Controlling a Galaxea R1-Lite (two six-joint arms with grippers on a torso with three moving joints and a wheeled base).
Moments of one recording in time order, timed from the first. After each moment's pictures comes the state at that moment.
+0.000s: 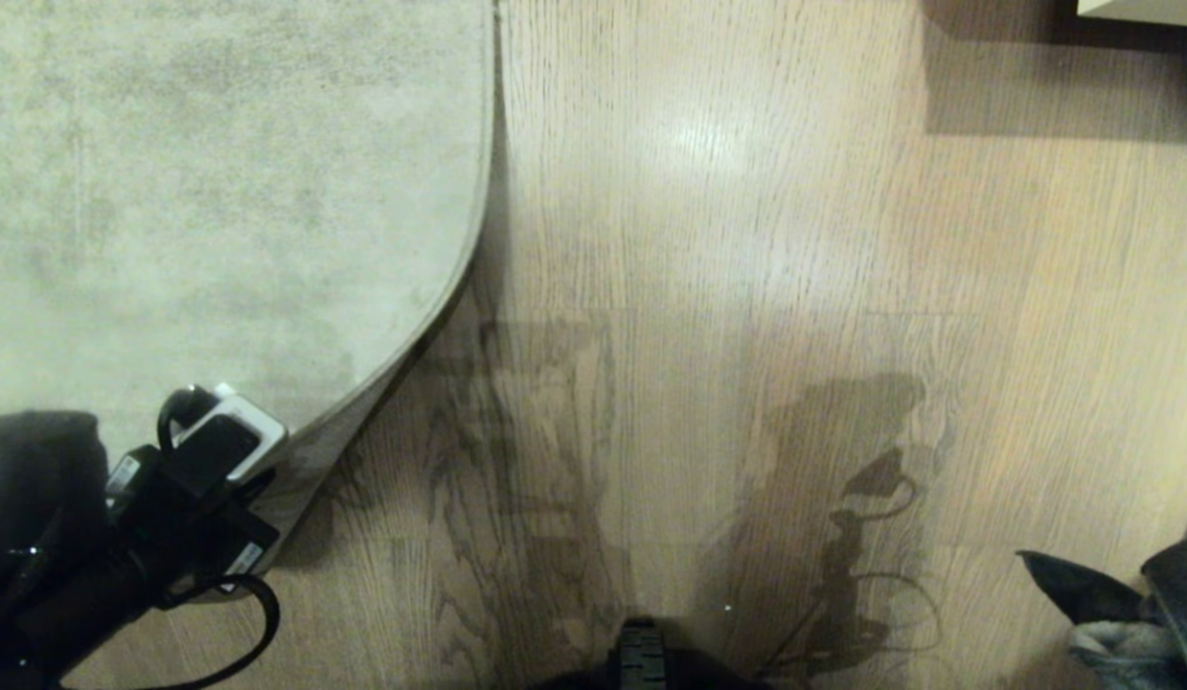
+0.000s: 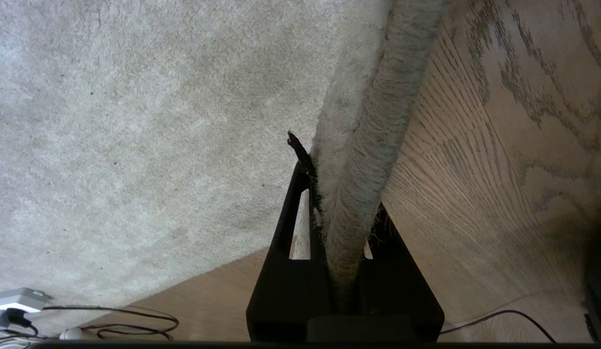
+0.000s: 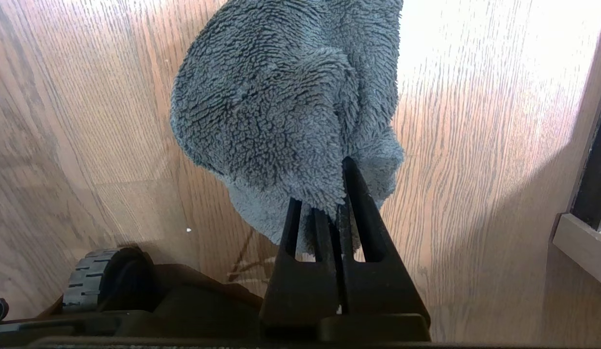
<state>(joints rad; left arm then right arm) -0.17 1.37 -0.31 -0.65 0.22 0.62 0.00 0.00 0.00 -0.02 -0.05 0.09</state>
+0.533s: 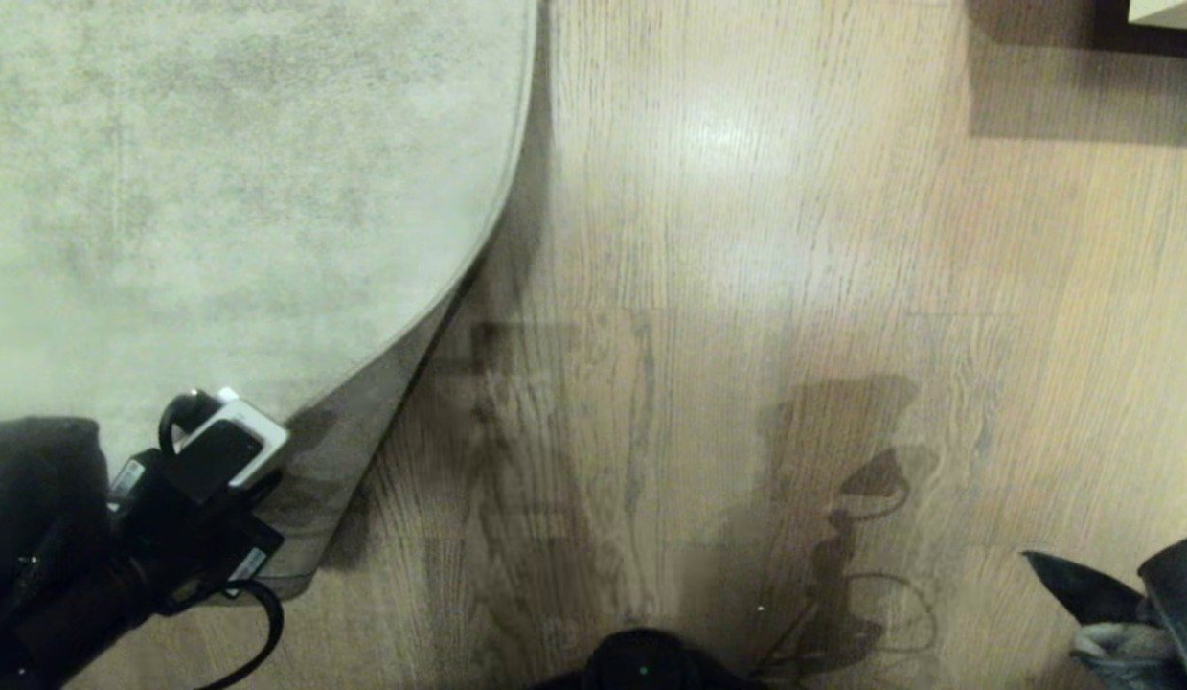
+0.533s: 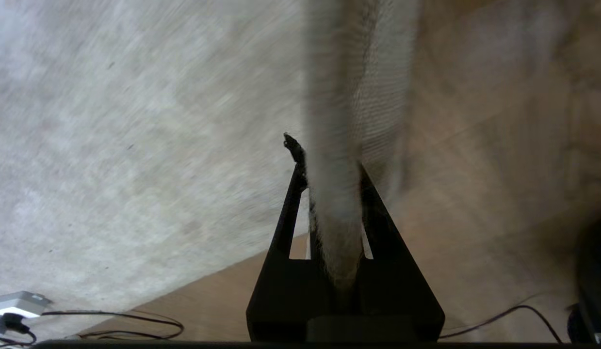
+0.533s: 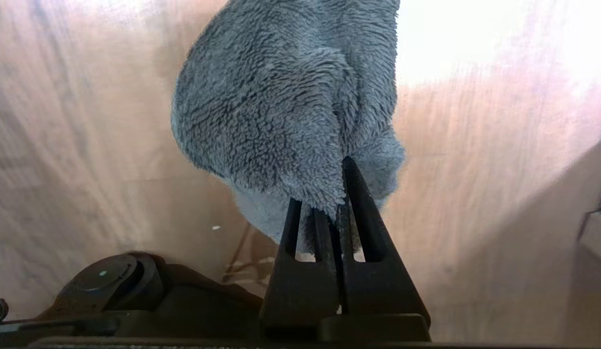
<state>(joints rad) -0.17 1.37 -0.30 -0.65 0.22 0.62 0.00 0.00 0.00 -0.02 -0.05 0.10</state>
